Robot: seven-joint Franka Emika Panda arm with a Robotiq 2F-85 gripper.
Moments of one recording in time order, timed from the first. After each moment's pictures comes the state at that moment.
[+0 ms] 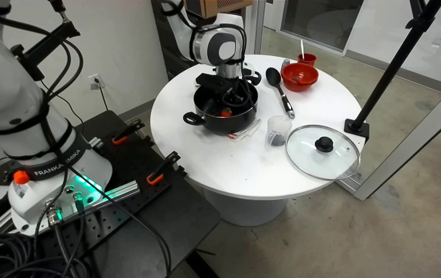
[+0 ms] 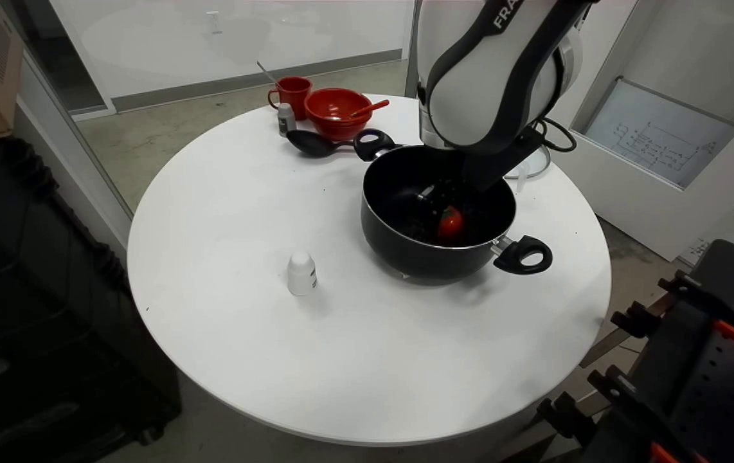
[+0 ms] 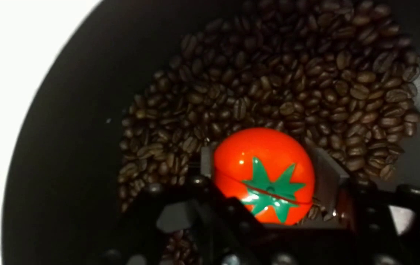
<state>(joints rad) 0.02 0.67 -0.07 -2.15 -0.16 2.68 0.08</state>
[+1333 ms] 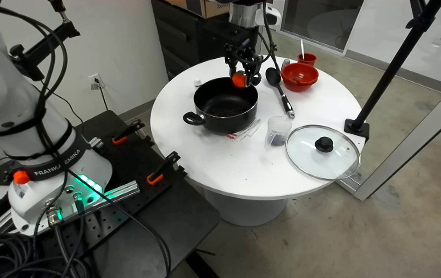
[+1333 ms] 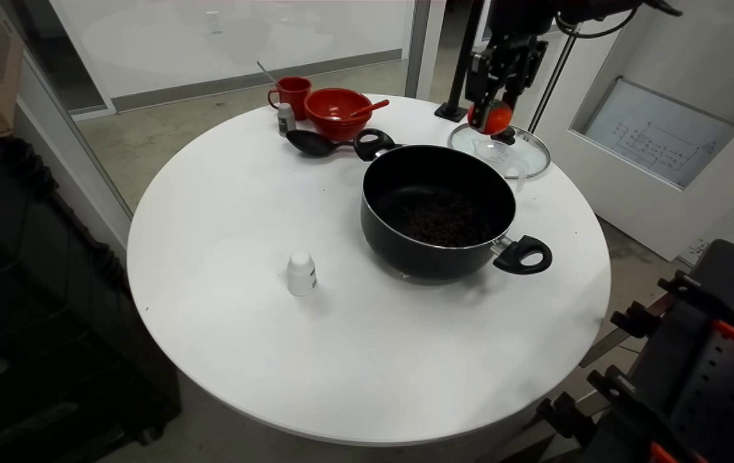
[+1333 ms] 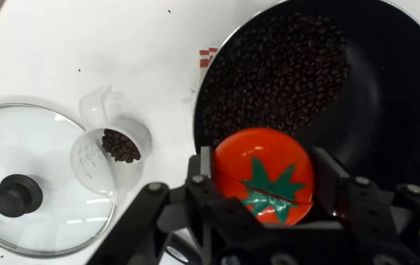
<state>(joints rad) -0.12 0.23 -0.06 -2.26 -0.02 2.44 -0.12</state>
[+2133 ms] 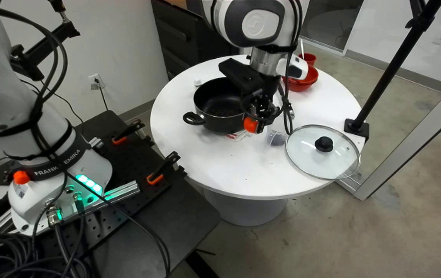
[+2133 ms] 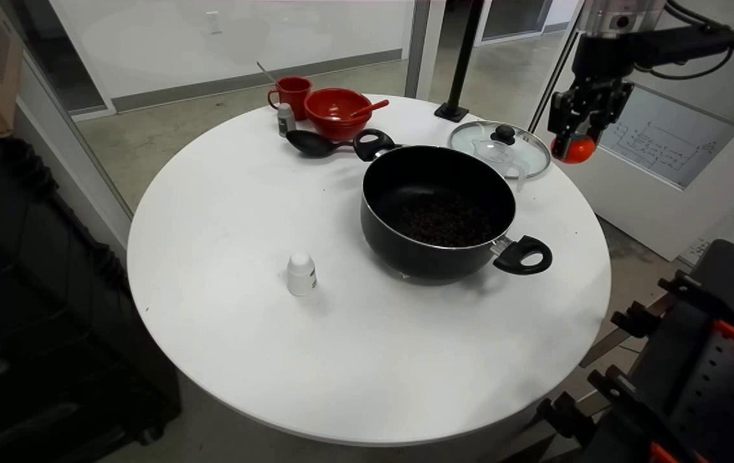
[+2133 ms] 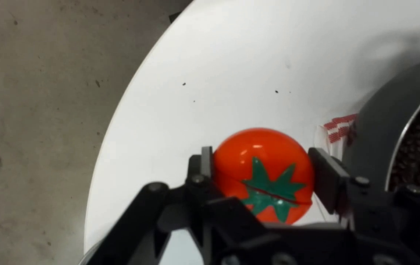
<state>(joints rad) -0.25 0.32 -0.21 -2.31 -0.03 2.44 -0.12</state>
